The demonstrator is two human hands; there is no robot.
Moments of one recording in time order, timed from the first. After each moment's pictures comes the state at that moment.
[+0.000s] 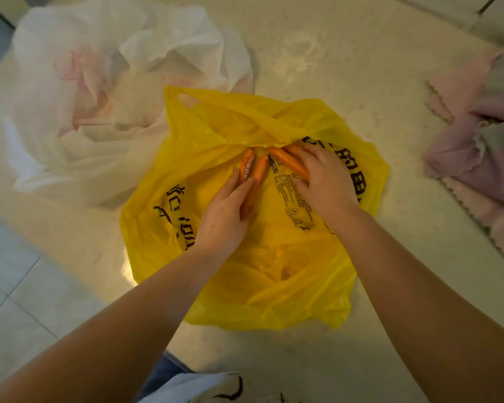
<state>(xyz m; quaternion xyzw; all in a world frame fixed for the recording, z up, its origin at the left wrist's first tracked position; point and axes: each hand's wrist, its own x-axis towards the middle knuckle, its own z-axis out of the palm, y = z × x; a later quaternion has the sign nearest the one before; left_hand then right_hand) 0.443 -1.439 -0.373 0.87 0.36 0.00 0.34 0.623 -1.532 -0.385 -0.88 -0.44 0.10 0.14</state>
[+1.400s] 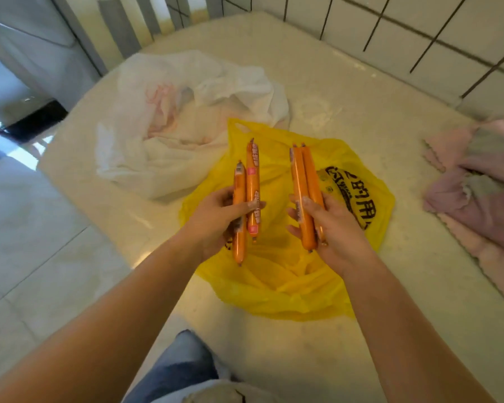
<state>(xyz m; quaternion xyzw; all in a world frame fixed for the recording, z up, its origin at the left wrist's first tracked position) 0.374 -1.422 -0.280 0.46 0.39 0.10 0.79 0.516 -1.552 -0.281 -0.59 -0.05 0.50 0.63</state>
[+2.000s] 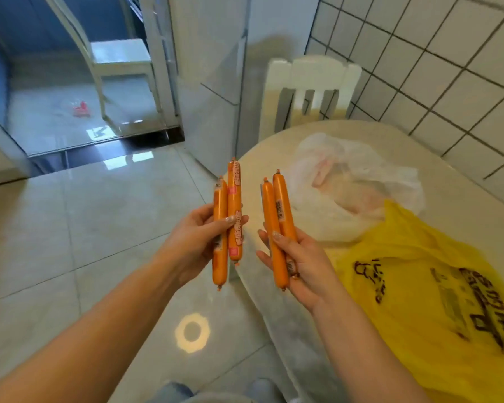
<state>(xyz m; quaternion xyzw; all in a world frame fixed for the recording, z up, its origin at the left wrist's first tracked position) 0.049 -1.308 -0.218 0.39 0.44 0.32 0.74 0.208 -1.384 -0.228 -0.50 -0.15 0.61 0.59</state>
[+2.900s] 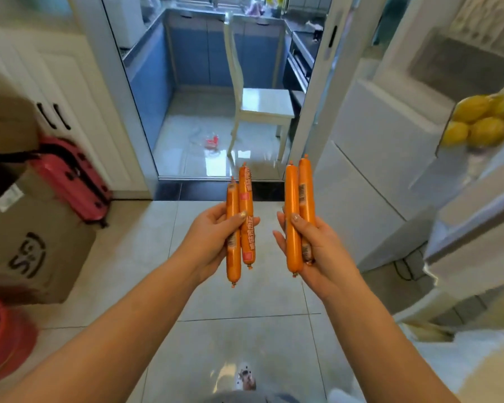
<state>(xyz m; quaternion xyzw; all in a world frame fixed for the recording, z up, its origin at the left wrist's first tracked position) -0.236 -0.867 -0.209 0.32 0.52 0.51 0.61 -0.073 -0.864 -0.193 -0.44 -0.23 0.72 0.49</state>
